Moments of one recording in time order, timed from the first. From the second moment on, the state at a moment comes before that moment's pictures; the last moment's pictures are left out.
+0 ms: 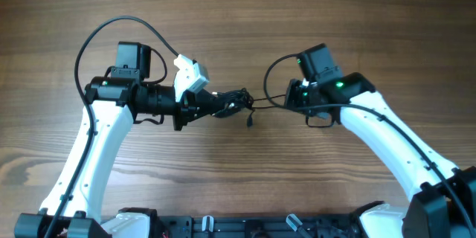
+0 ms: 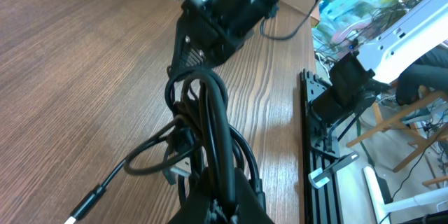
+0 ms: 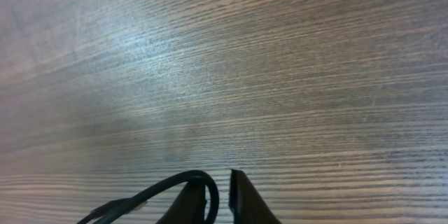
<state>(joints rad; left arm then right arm) -0.09 1.39 1.06 -0.95 1.13 0.85 0.38 1.51 1.03 -0.75 -0.11 0.67</state>
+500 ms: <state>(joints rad) -0.07 1.39 1.06 -0.96 0.92 0.85 0.27 1.52 1.02 -0.25 -0.77 0.31</state>
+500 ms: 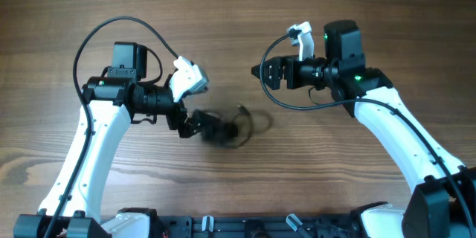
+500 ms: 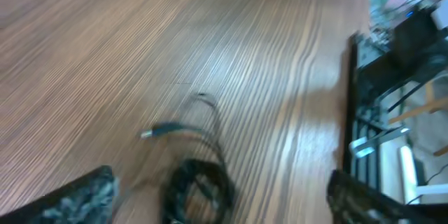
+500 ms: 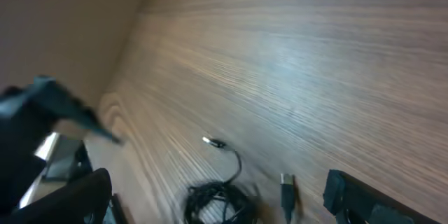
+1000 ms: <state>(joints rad) -0.27 1.47 1.05 -1.00 0.32 -0.49 0.27 1.52 1.02 -0.34 -0.78 0.32</state>
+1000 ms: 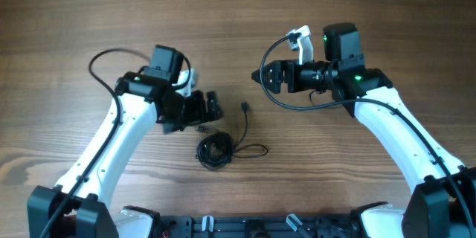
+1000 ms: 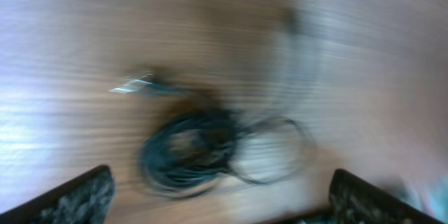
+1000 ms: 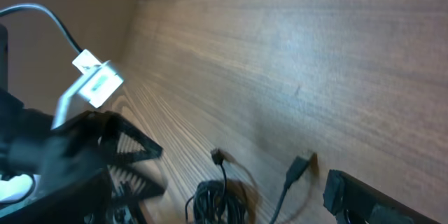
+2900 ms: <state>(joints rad) -0.60 1.06 0.97 -0.28 -0.35 -0.98 0.55 1.52 0.99 -0.04 -0.68 0.11</state>
